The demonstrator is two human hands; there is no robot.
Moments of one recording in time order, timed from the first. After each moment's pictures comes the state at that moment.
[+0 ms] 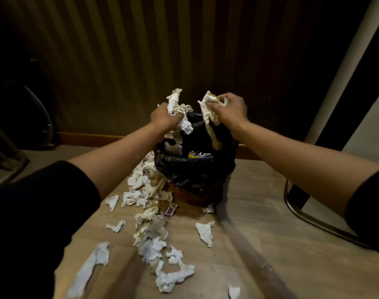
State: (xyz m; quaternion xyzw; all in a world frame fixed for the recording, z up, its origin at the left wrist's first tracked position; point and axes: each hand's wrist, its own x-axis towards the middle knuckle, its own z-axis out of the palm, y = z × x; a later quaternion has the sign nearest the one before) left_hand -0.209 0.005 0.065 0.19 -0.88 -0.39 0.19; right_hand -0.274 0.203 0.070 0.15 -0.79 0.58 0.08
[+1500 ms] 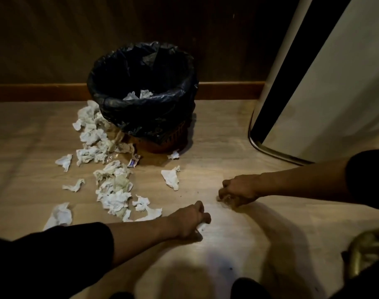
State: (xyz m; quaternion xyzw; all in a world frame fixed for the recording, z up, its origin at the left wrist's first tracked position) left_hand -0.025 0.197 -0.253 -0.25 -0.91 -0.13 -0.31; right_hand -0.161 0.413 -0.208 0.50 -0.77 -0.14 -0.36
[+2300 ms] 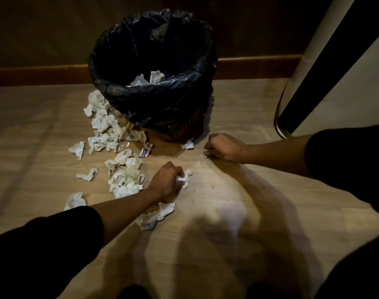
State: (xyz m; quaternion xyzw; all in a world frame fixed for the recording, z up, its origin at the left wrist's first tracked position) left_hand -0.087 0.092 -0.273 0.02 -0.97 -0.20 -0.15; right_hand -0.242 0.308 -0.235 0.41 -0.89 0.12 -0.18
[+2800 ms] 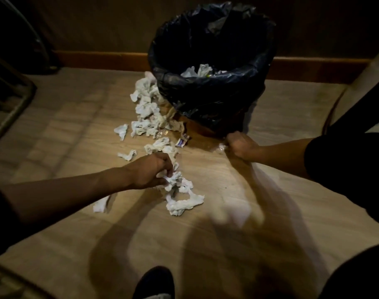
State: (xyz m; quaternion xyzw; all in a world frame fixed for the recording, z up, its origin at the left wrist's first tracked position) left_hand -0.019 -0.025 -0.157 -0.13 -0.97 -0.12 -0.19; right_hand -0.231 0.233 -0.244 0.37 -0.91 0.09 -0.18
